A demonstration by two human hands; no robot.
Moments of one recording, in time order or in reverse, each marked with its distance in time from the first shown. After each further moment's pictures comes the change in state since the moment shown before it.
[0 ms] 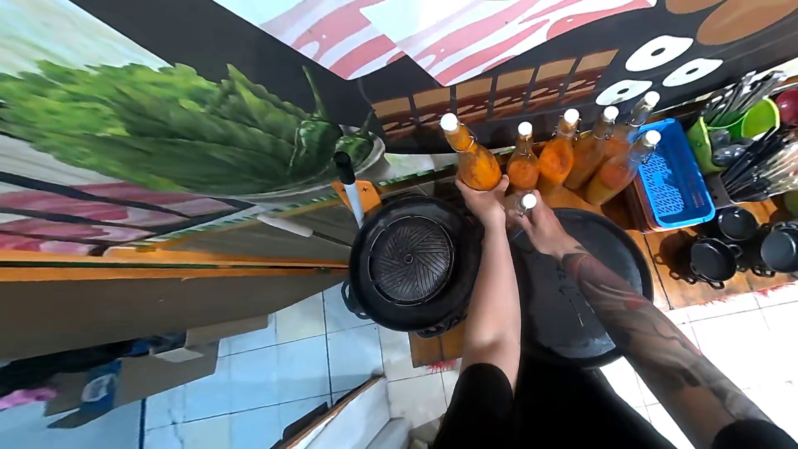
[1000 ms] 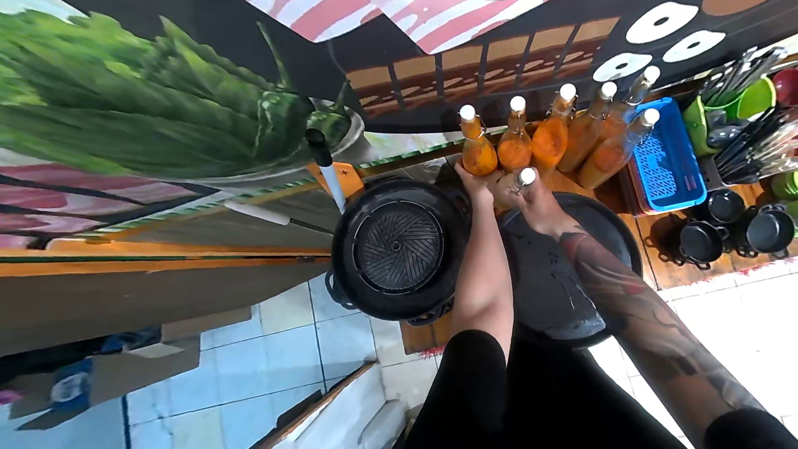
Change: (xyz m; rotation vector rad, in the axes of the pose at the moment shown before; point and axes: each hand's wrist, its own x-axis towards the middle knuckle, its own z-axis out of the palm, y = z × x) left_hand 0.018 -0.066 0.014 -0.093 -0.229 -0.125; right_hand 0.008 -0.006 -0.010 0.042 -0.049 0.186
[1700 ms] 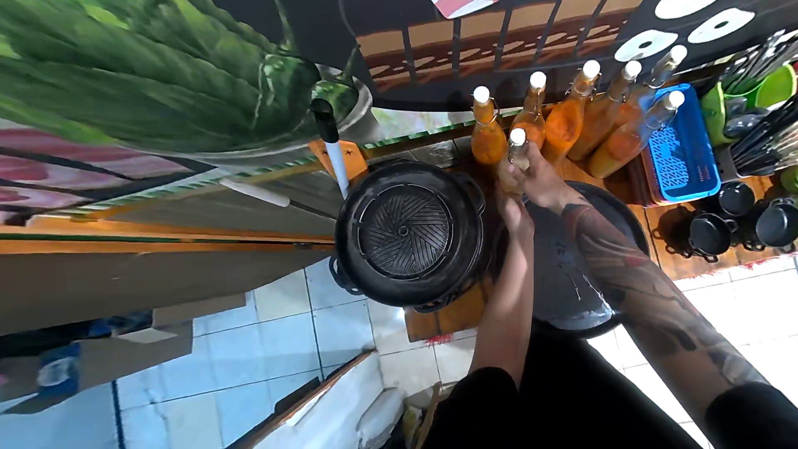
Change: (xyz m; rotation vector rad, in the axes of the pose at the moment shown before) left_hand -0.117 -0.002 0.003 -0.648 -0.009 -0.250; right_hand 0.029 -0.018 0.012 -0.004 -0.063 0.081
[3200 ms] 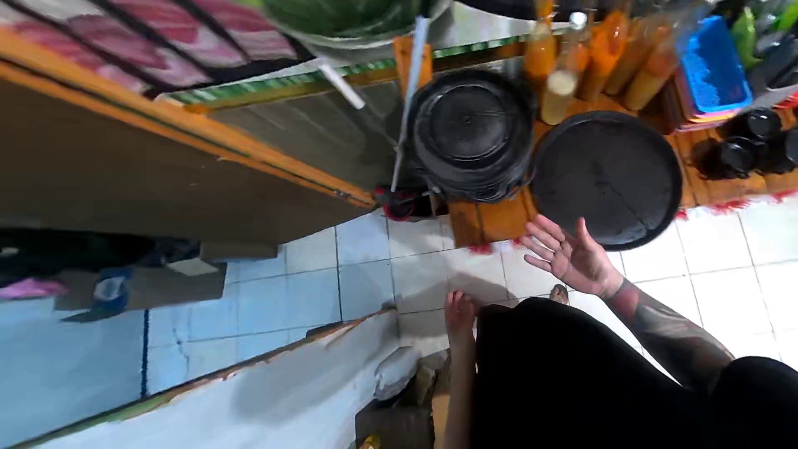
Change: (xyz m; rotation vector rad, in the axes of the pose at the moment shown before) left_hand -0.368 0.183 -0.476 0.452 0.116 -0.120; right_hand -0.382 0.001 0.189 1.401 -0.594 0.055
